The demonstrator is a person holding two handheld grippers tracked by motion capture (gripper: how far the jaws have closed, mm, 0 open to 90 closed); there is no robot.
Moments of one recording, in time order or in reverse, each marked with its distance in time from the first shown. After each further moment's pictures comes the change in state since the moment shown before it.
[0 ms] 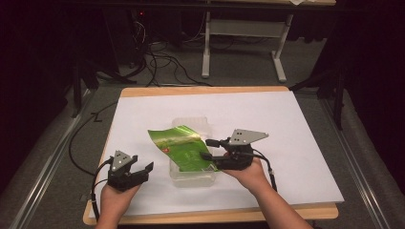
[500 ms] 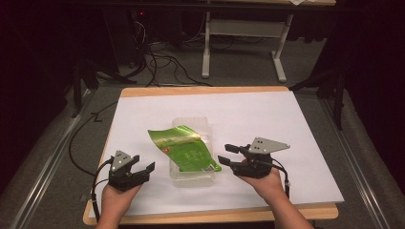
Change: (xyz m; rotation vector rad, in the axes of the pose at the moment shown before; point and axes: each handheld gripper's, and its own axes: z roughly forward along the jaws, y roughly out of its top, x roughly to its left) left arm -0.004 0.001 -0.001 -0.014 -0.029 -0.008; right arm -0.001 -0.026 -0.043 0.000 -0.124 0.049
